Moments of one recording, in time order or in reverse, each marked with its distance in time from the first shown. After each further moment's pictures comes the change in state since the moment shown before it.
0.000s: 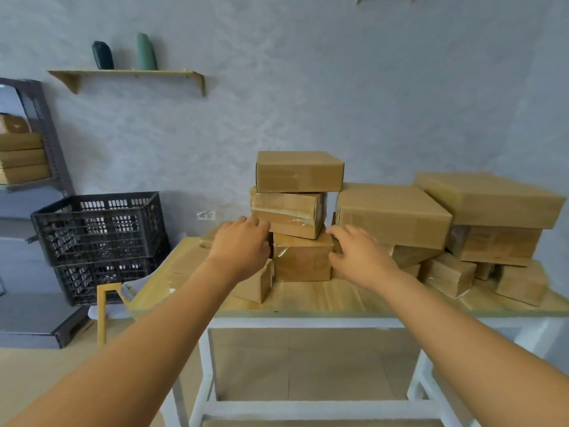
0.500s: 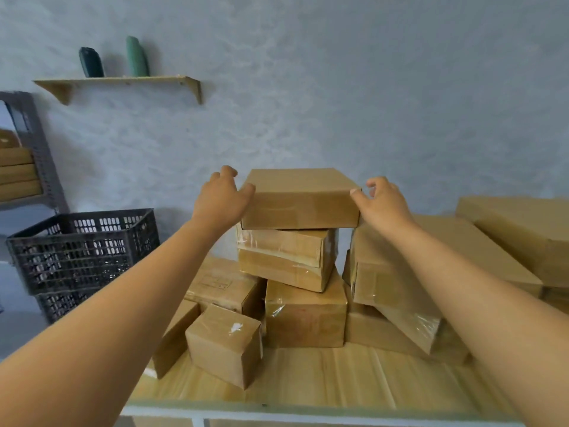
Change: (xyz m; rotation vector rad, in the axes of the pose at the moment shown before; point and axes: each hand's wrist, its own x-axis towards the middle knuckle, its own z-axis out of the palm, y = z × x) left_hand 0.215 -0.062 0.039 -0.555 0.176 -0.471; right_hand 0.233 0.091 -0.014 0.459 0.293 0.293
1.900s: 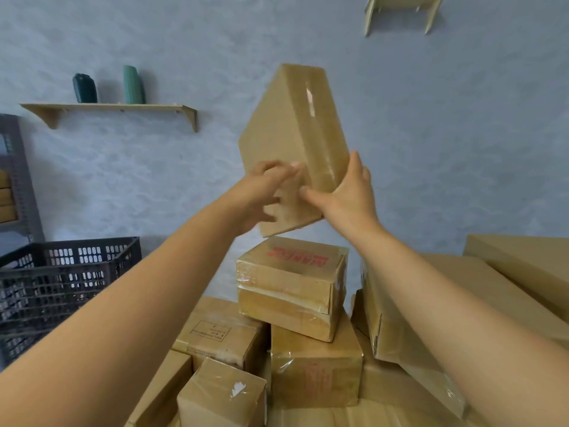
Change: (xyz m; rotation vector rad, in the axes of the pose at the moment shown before) left_hand 0.046 0.058 -0.027 -0.809 -0.416 -0.133; right_hand 0.022 -0.104 0.031 0.219 0.191 -0.190
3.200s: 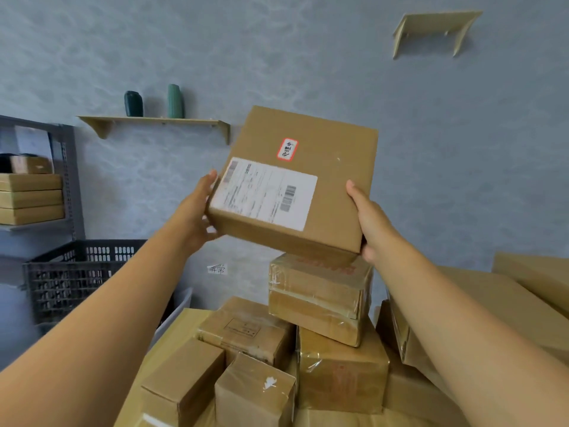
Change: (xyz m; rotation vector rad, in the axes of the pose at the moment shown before) left_hand -0.028 -0.051 -0.139 -0.356 0.259 -0.039; right_hand -0.013 -0.008 0.018 0.788 -0.275 0.539
